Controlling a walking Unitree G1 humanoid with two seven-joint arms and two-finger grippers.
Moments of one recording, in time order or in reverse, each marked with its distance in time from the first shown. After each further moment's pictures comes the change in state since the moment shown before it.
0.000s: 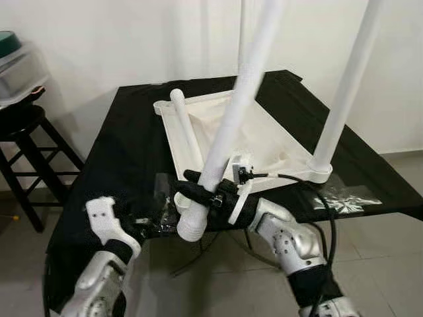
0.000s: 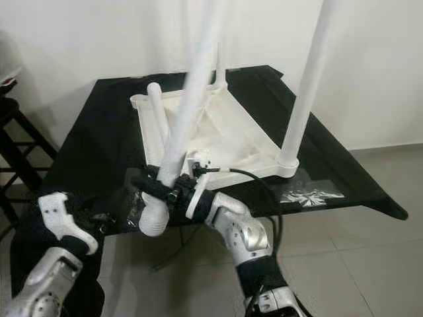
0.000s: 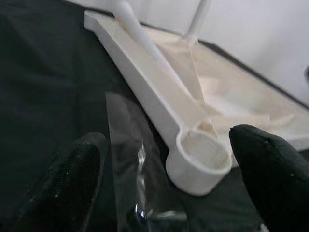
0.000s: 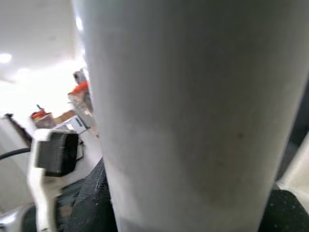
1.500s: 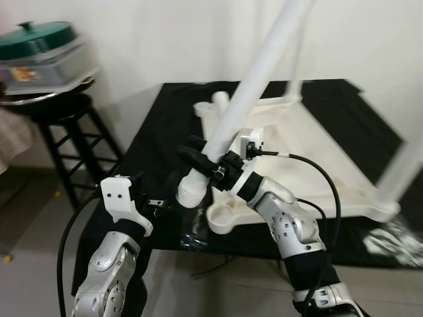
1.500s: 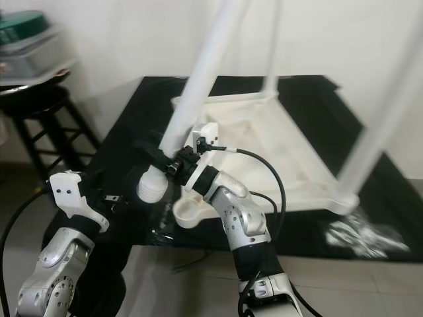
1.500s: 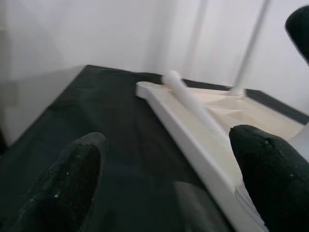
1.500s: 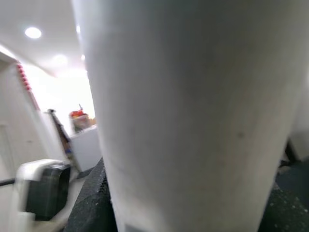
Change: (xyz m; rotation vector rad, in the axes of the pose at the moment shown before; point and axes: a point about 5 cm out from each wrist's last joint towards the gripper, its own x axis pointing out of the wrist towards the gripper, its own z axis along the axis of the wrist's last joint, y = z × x) left arm 0.017 -0.023 0.036 0.120 -0.183 -0.067; right arm 0.026 0.023 0.054 -0.170 -0.172 0.074
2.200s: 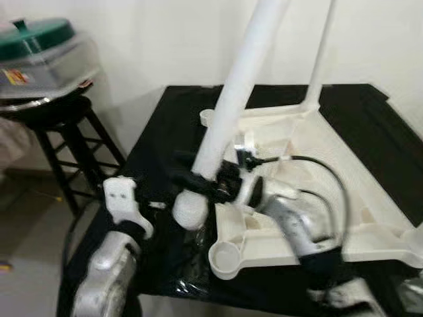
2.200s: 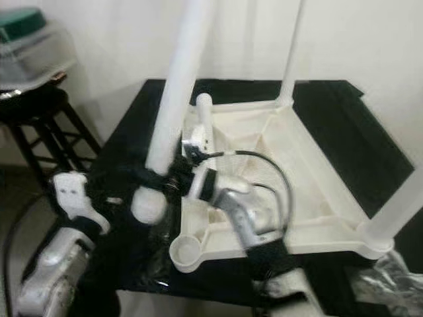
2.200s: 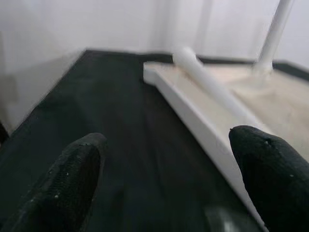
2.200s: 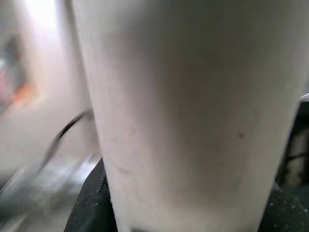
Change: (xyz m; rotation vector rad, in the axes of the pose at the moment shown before) left arm -0.010 -0.003 -0.025 0.081 0.151 0.030; right arm -0.044 0.014 0.006 -0.085 0.262 0.395
